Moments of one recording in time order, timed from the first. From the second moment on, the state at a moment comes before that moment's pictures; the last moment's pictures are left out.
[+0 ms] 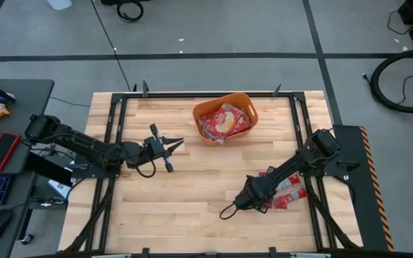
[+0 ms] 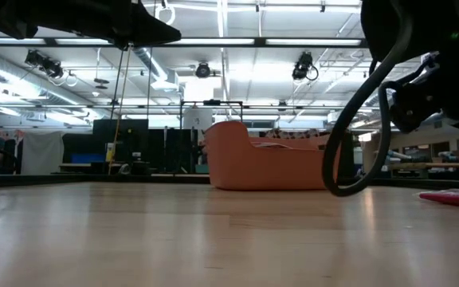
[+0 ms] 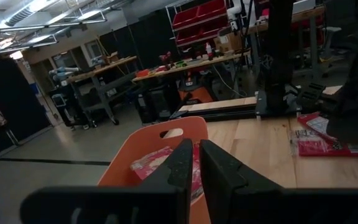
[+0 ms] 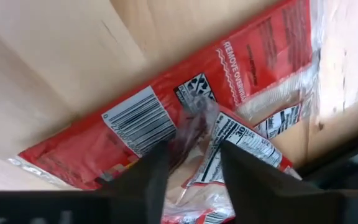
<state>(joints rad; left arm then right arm) -0.23 1.13 0.42 0.76 -0.67 0.27 0.50 1.93 1.20 -1.26 -0.10 1.00</state>
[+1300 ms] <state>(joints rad) -0.23 1.13 0.42 0.73 -0.67 0.19 0.29 1.53 1.68 -1.10 0.63 0.18</state>
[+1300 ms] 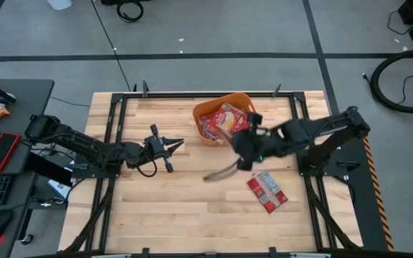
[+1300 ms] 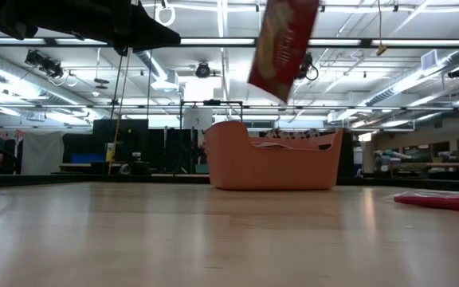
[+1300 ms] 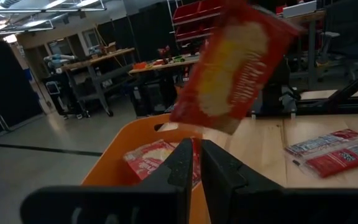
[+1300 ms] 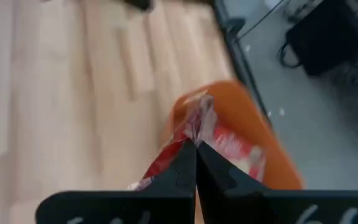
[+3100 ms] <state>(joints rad) -0.23 1.13 0.42 0.66 -0.67 0.19 -0.47 1.55 1.41 -1.00 0.31 -0.06</state>
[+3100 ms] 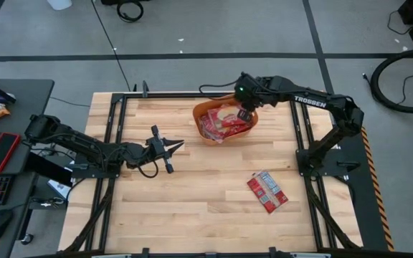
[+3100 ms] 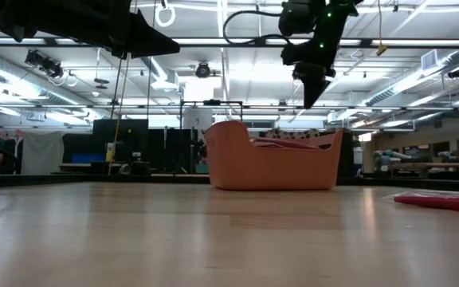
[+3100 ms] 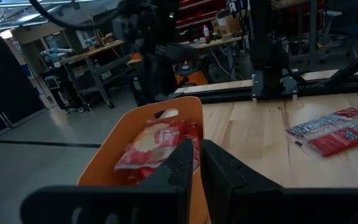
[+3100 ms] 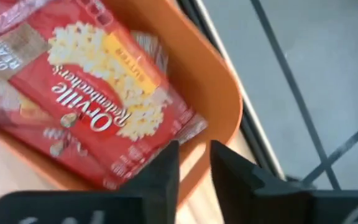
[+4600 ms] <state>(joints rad) -0.23 1.13 0.42 0.66 -0.67 0.22 0.39 1.68 1.07 -0.88 0.19 0.60</state>
